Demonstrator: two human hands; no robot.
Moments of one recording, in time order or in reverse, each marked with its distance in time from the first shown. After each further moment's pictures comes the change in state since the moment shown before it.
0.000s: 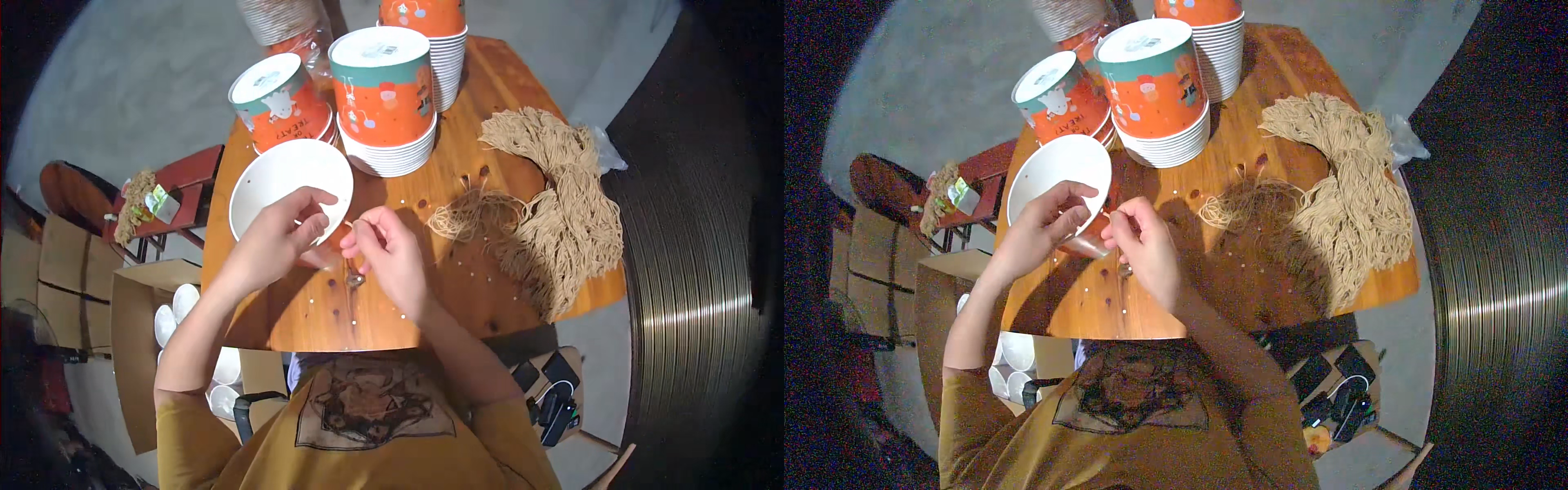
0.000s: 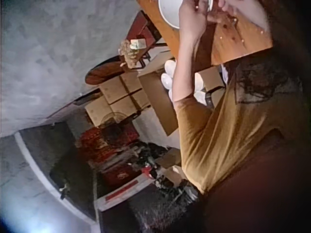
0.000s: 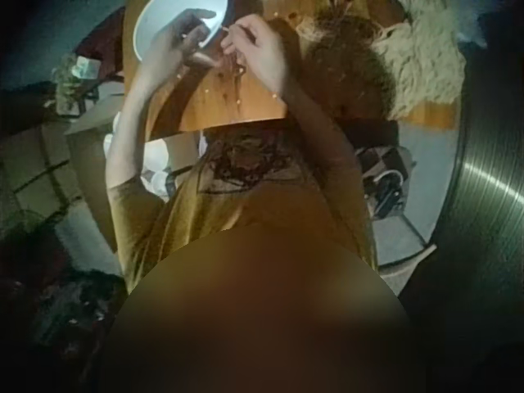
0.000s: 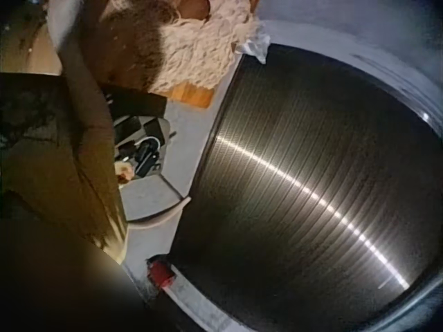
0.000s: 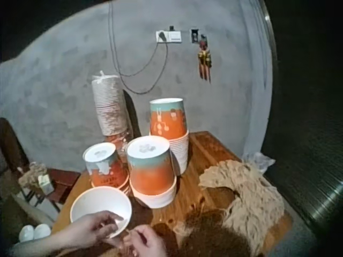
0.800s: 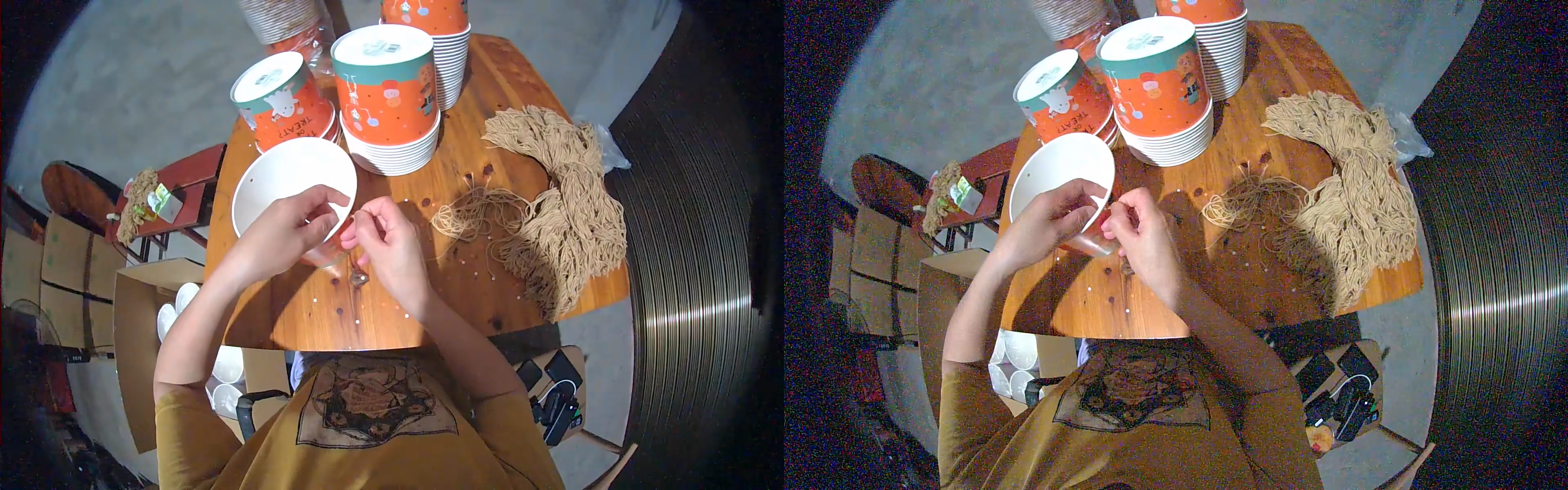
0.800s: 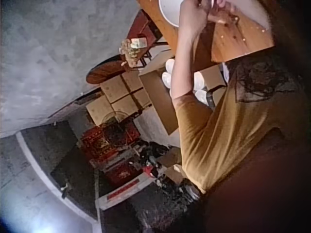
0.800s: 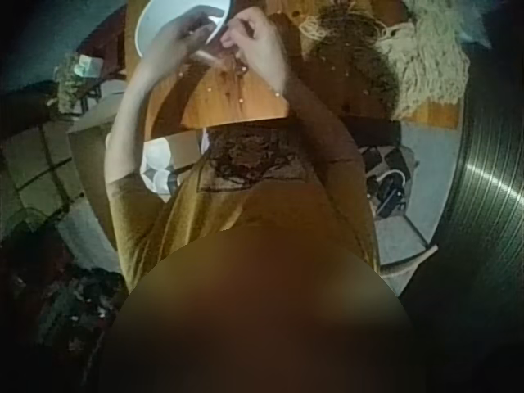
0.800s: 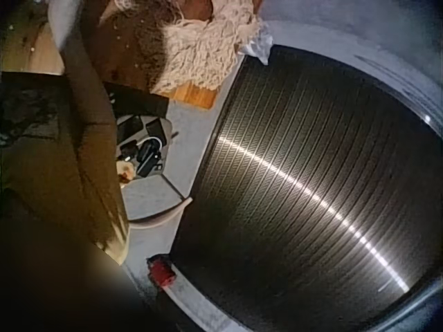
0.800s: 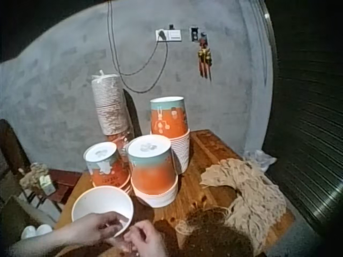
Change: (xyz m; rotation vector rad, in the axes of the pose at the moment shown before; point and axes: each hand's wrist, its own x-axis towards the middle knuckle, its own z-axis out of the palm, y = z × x) left_hand 0.014 -0.012 -0.005 0.239 -0.076 0.090; right_hand 0.009 0.000 0.006 -0.059 0.061 -0.045
